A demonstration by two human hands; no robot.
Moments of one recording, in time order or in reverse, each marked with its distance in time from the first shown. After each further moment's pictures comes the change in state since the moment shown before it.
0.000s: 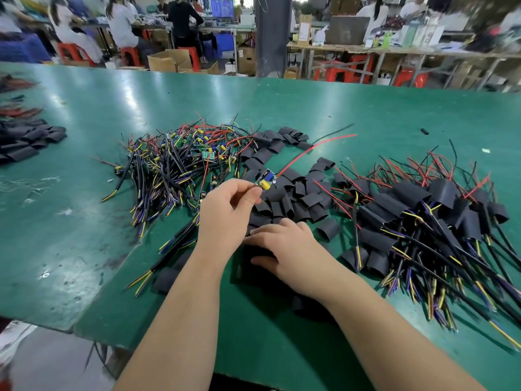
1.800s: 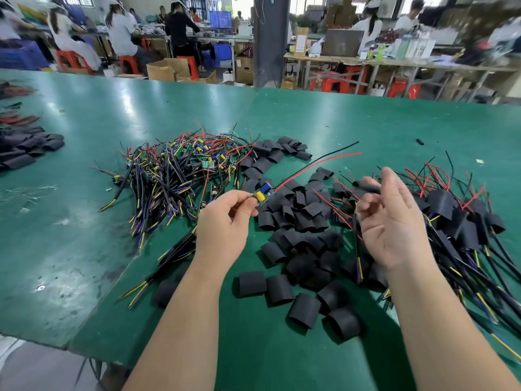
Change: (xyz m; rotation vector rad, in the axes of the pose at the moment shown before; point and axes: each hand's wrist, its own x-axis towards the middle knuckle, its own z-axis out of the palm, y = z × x) left_hand -0.002 -0.001 -0.003 0.034 0.002 -0.027; right_hand -0.022 0.070 -0.053 1.850 1.028 0.400
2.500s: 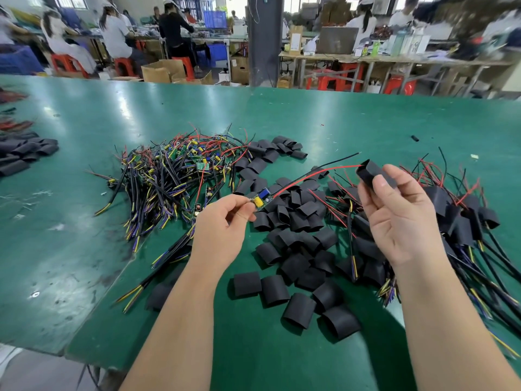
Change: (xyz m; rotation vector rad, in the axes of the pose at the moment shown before) left_hand -0.002 0.003 -0.001 0.004 -0.078 0.003; right_hand 0.005 -0.013 -0.009 -0.014 -0.047 -0.037
